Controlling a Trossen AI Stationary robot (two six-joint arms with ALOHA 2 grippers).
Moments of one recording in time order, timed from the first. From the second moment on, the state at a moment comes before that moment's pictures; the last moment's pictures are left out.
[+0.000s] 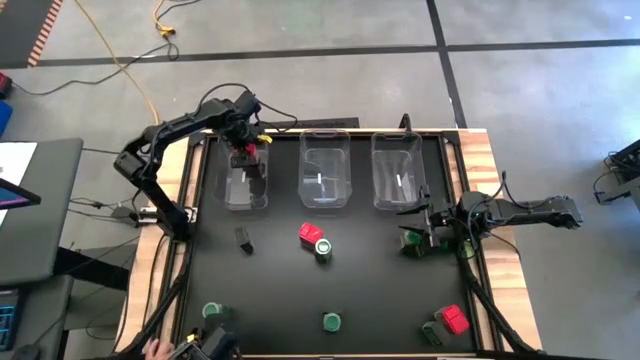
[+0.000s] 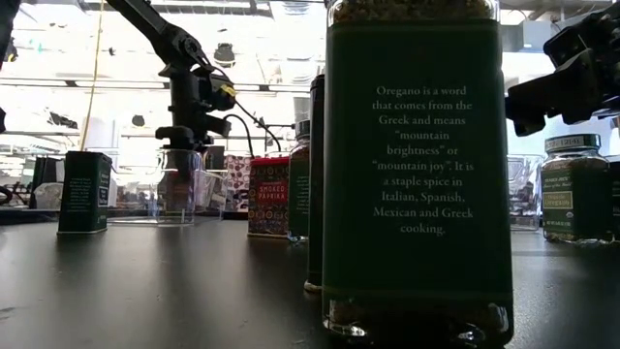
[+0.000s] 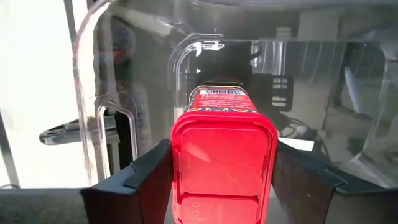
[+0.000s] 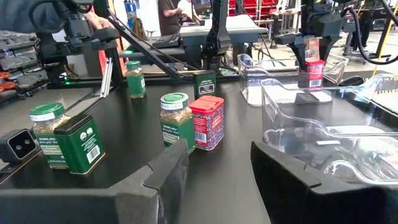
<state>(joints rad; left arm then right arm) 0.91 1.65 1.27 -0.94 -0.06 0.86 0.04 0.09 0.02 -0.02 0.01 0.05</state>
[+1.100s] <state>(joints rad) 0.91 1.65 1.27 -0.92 -0.11 0.85 0.04 0.09 0.02 -0.02 0.01 0.05</state>
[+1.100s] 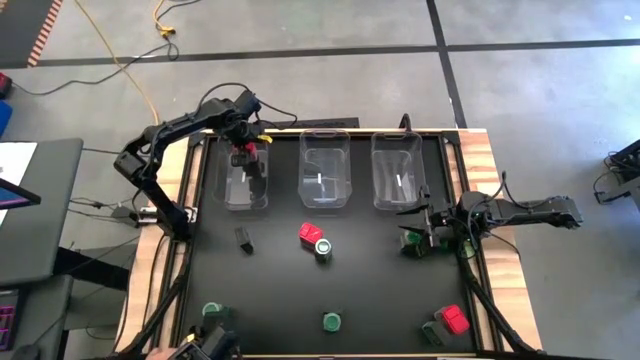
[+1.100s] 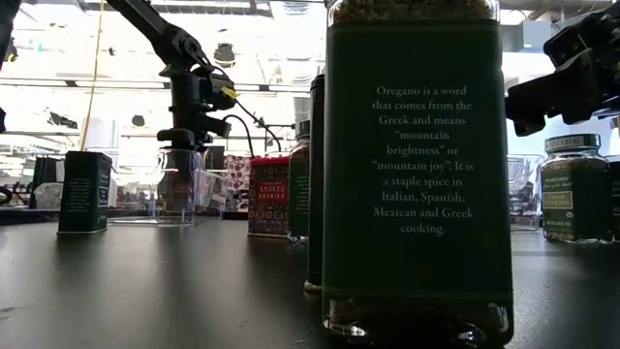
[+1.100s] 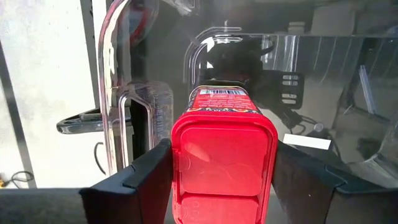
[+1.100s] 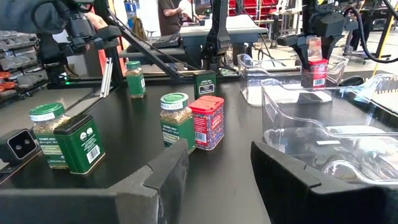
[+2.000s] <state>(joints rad) 0.91 1.65 1.32 -0.95 -0.21 0.83 0.04 0.09 0.02 -0.02 0.01 0.05</state>
